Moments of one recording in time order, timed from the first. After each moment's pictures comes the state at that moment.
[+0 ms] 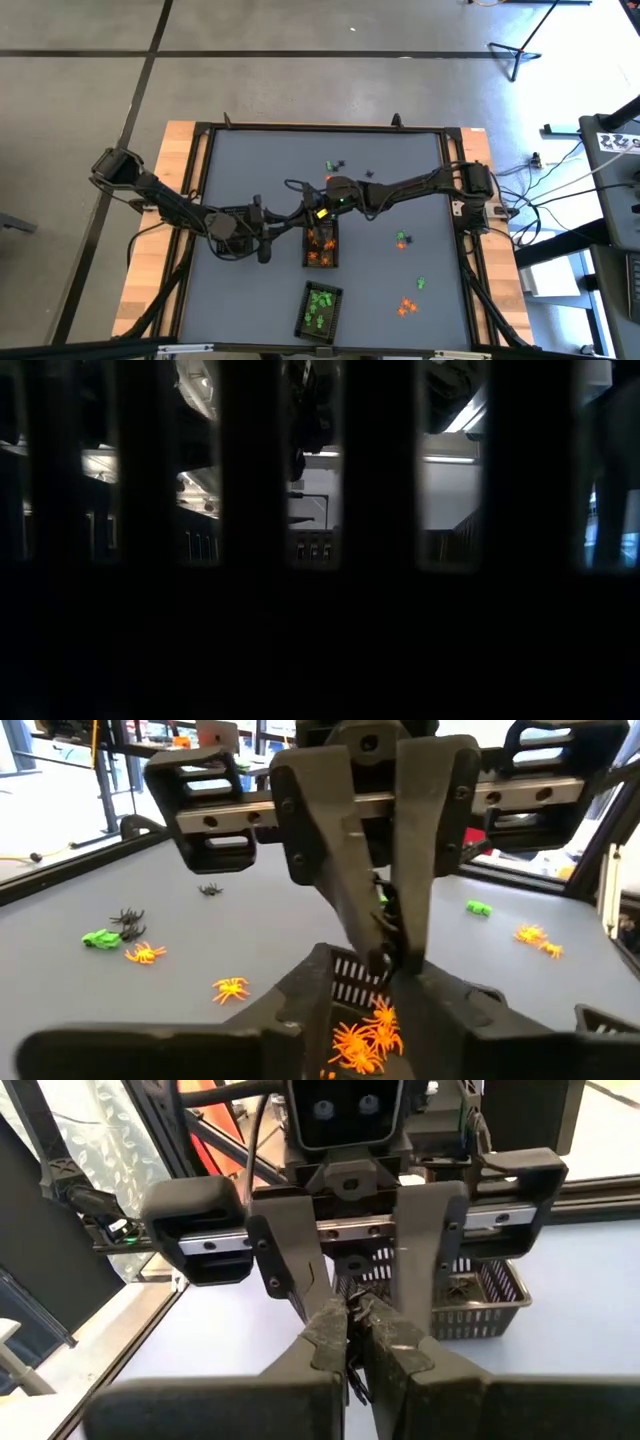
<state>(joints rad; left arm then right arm) -0.39 1.34 0.31 0.88 -0.65 -0.26 0.01 1.95 1.20 0.54 -0.33 0.16</state>
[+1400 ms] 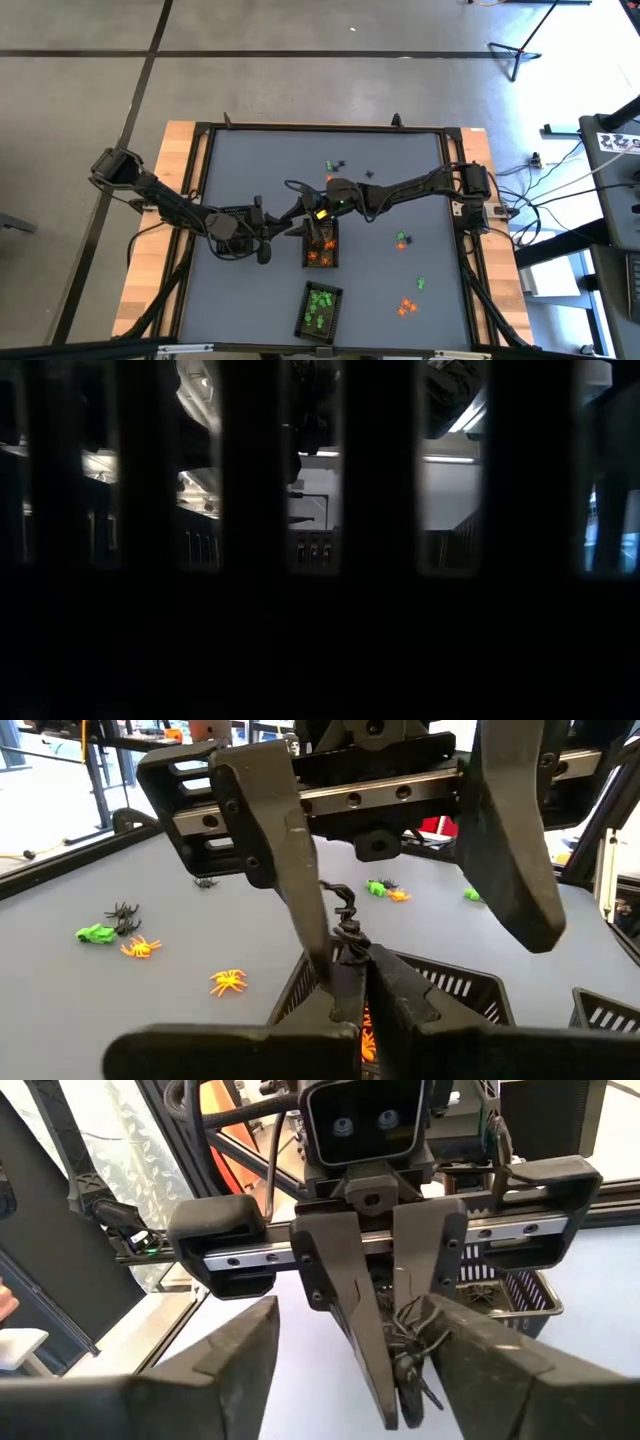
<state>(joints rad) -0.39 1.33 0.31 0.84 -0.63 -0.26 0.01 1.97 1.20 0.60 -0.36 0.20</state>
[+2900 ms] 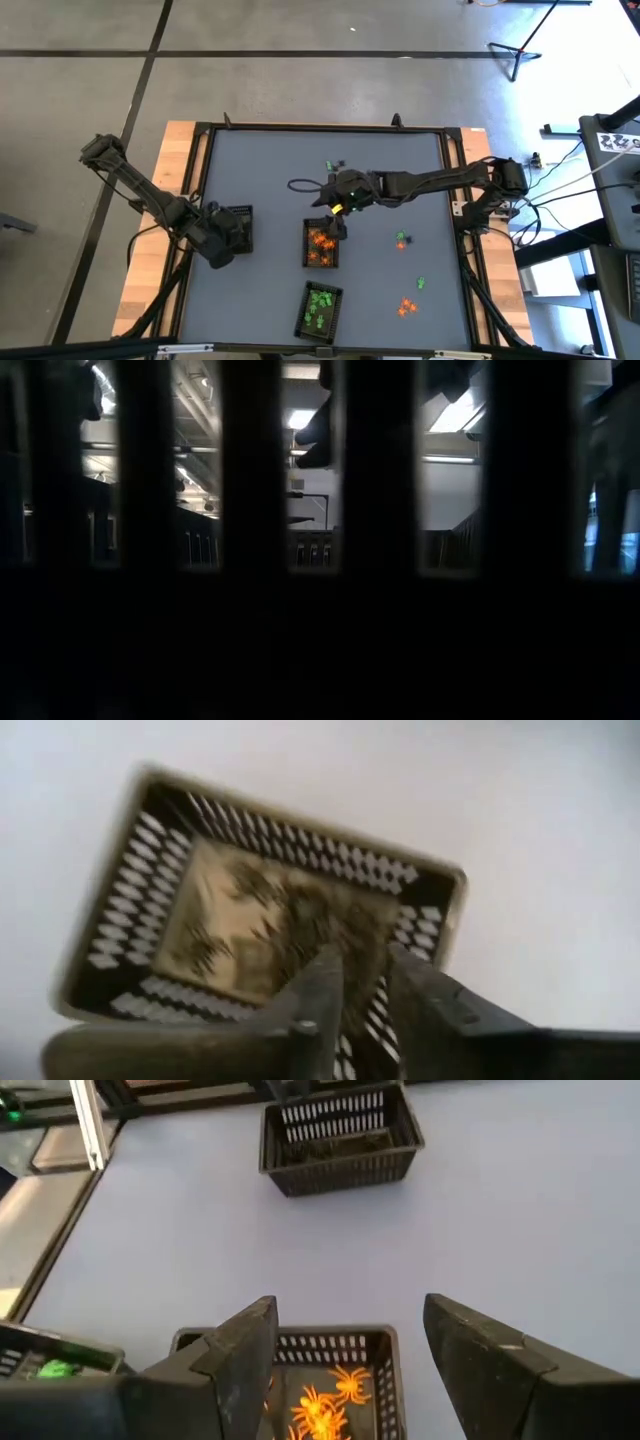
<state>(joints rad) -0.61 0.97 0.66 -0.94 -0.31 -1.03 0.01 1.69 1.20 -0.11 -0.16 0.08</state>
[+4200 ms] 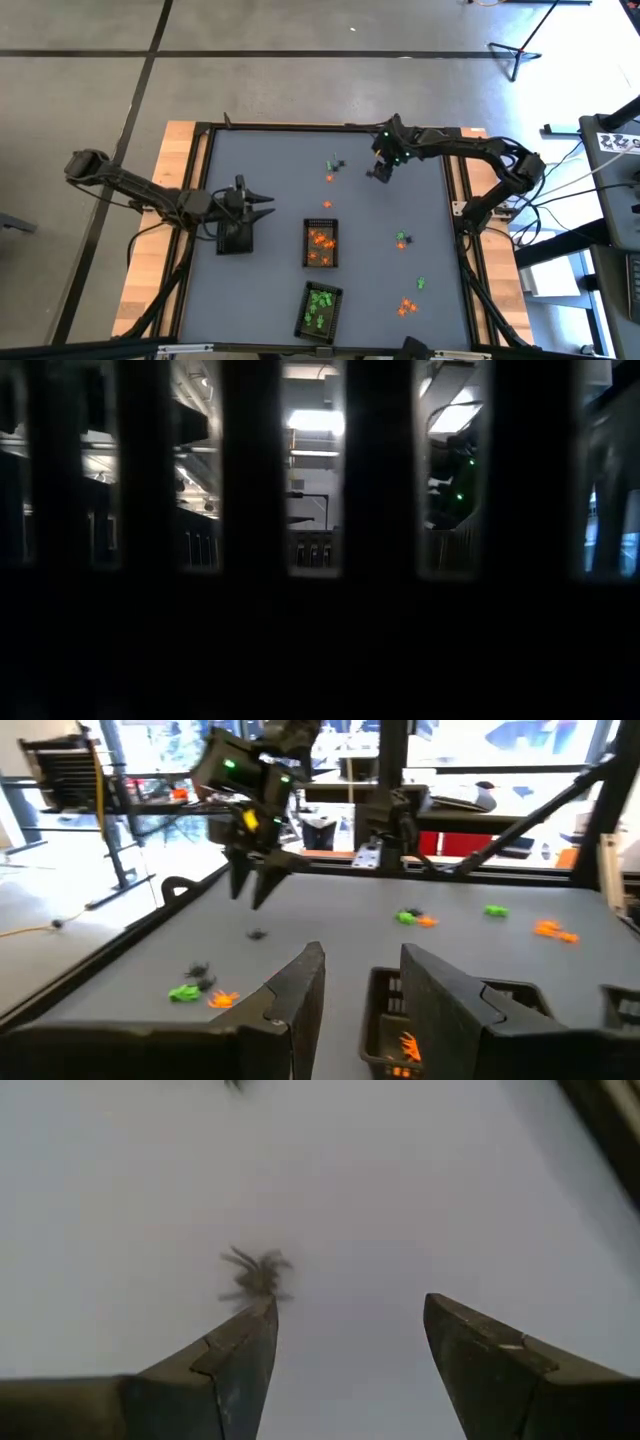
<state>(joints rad) -0.25 0.80 0.21 0.51 -0.48 -0.04 -0.65 1.57 0.88 -0.41 -0.08 -0.18</state>
